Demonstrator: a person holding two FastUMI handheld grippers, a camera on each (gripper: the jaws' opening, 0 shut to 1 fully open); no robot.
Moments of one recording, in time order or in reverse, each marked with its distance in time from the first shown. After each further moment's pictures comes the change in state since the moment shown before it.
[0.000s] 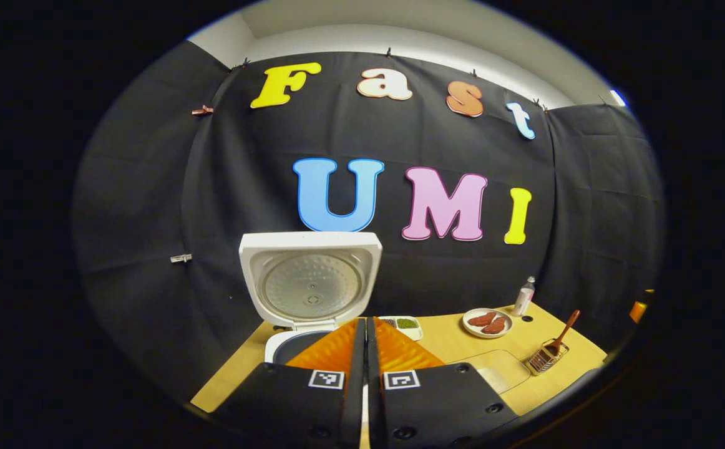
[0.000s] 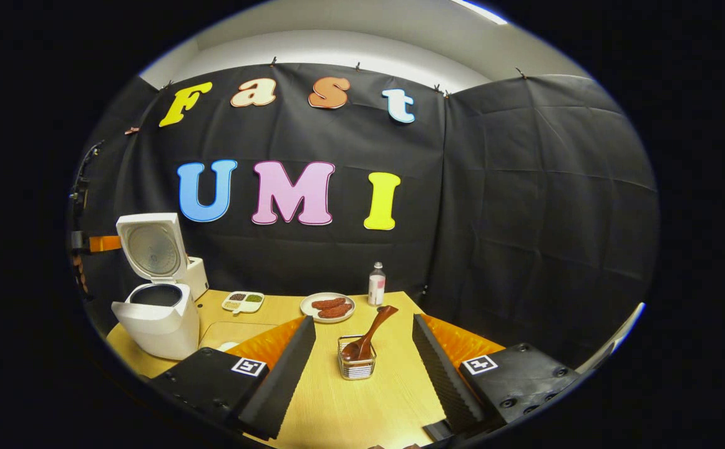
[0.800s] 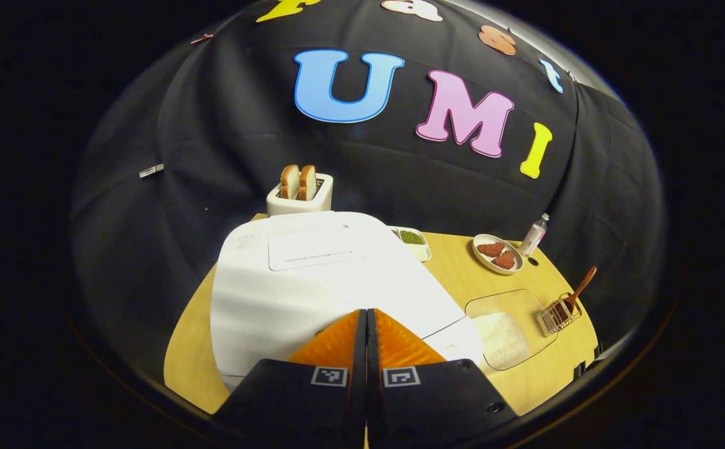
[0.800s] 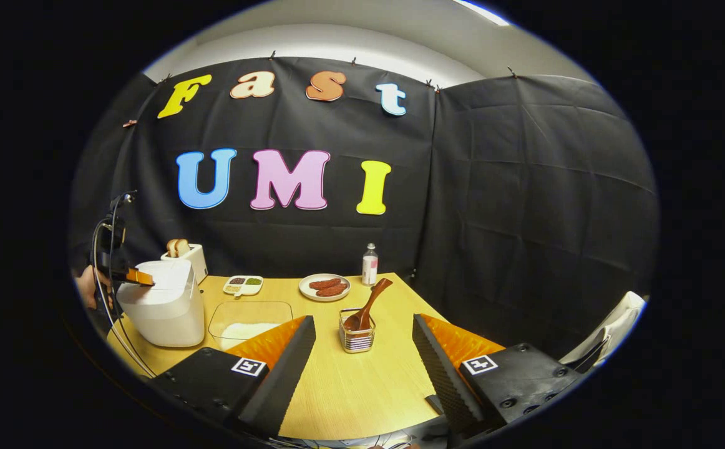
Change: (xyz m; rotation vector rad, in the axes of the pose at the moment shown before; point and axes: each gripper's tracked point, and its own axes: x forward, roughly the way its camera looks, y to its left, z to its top) left arm 0.081 0.038 -0.151 -0.094 0.444 -0.071; right arm -0.087 0.028 -0.029 -0.003 0.059 -0.069
